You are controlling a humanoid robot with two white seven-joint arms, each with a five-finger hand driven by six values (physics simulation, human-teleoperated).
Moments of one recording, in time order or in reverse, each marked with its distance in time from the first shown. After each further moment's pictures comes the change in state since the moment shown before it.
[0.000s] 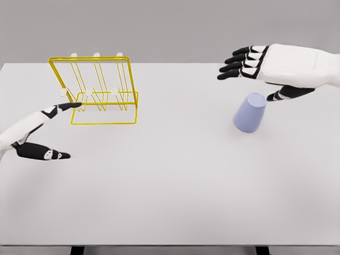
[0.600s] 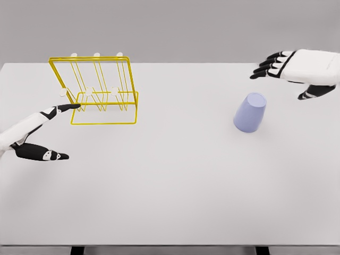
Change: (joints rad) left arm 0.002 0.002 -0.002 0.007 -0.001 0.000 -0.005; right arm -0.057 -0.030 0.108 0.227 0.205 0.001 0.000
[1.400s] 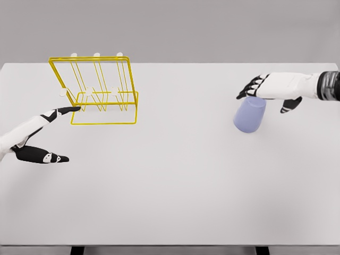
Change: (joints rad) left arm 0.017 0.000 0.001 0.000 0.001 0.000 0.003; right arm -0.069 0.186 0.185 0.221 0.189 0.000 0.000
